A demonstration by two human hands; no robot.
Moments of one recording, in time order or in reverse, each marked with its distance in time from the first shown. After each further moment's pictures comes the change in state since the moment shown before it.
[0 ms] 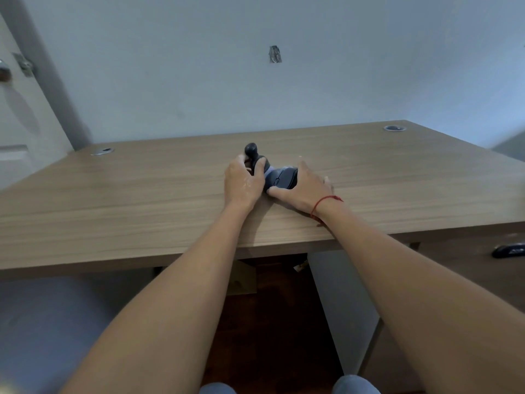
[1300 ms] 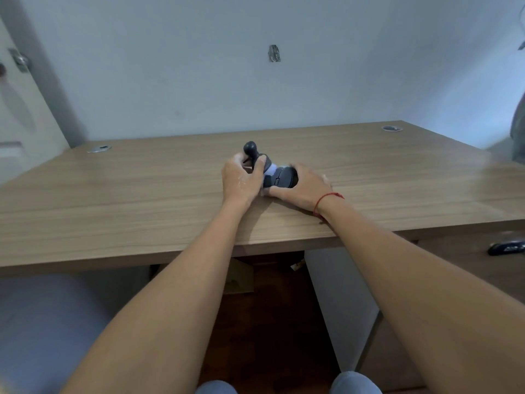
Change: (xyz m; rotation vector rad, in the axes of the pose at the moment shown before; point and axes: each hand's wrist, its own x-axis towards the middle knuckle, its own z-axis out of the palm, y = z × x) left_hand -0.001 0.000 -0.004 -0.118 0.003 -0.046; right_hand -0.006 -0.003 -0.005 0.042 -0.028 -0.012
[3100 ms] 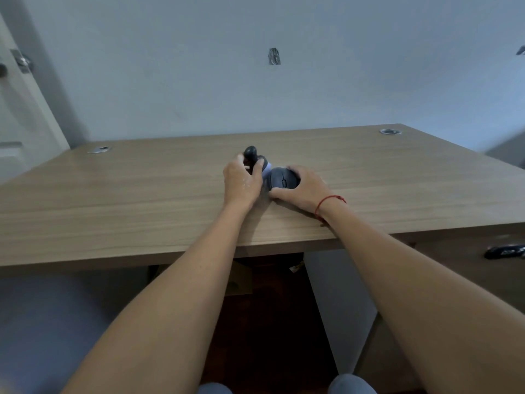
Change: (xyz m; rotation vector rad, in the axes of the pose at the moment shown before) left_hand -0.002 0.003 0.002 0.085 0.014 0.089; right_hand 0.012 0.013 0.006 0.108 0.015 -0.062
